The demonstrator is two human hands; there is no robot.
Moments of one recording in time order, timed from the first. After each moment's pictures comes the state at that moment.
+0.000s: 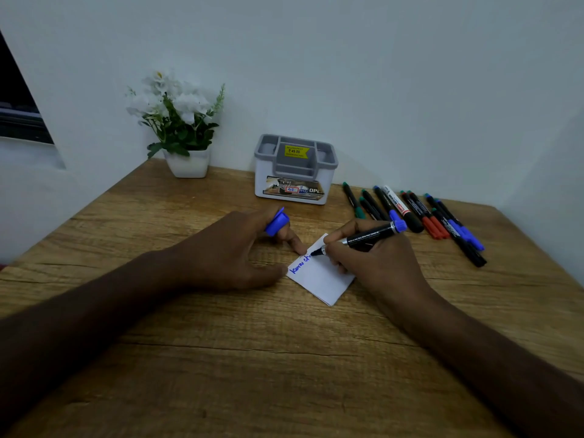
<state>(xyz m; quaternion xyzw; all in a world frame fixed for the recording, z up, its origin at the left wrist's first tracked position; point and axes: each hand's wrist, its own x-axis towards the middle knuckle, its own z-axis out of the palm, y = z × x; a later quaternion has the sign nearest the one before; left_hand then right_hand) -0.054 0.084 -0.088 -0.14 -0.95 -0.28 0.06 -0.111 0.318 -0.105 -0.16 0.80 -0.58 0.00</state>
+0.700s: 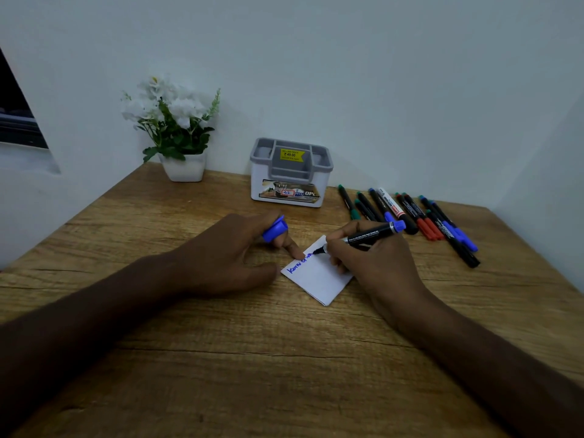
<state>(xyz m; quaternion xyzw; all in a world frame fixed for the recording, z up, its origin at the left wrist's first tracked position) -0.057 0.080 -0.092 -0.17 -0.95 -0.26 0.07 -0.112 0.317 -0.104 -0.10 0.80 -0.59 -0.01</state>
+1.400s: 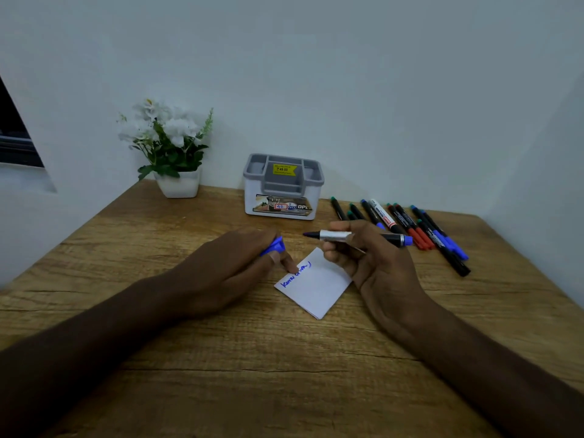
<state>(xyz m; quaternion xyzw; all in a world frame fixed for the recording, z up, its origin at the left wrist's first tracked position) -0.059 0.079 -0.102 -0.18 -0.95 -0.25 0.08 -0.110 0.320 -0.094 -0.12 0.55 -0.83 0.08</state>
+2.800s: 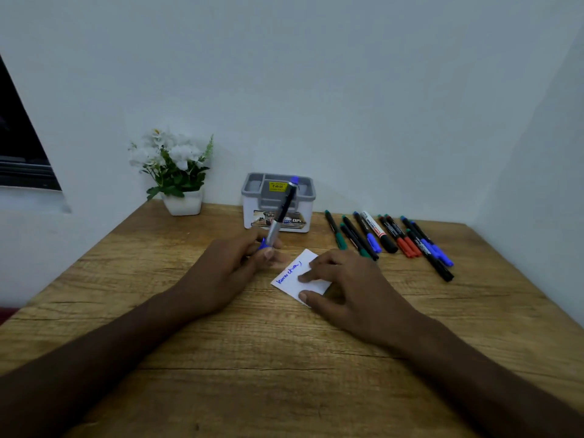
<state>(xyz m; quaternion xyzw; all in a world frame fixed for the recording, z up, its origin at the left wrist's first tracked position) -0.063 0.087 -0.101 -0.13 -0.90 -0.36 0.18 -0.112 0.346 -0.102 -0.40 0.89 -0.22 -0.07</state>
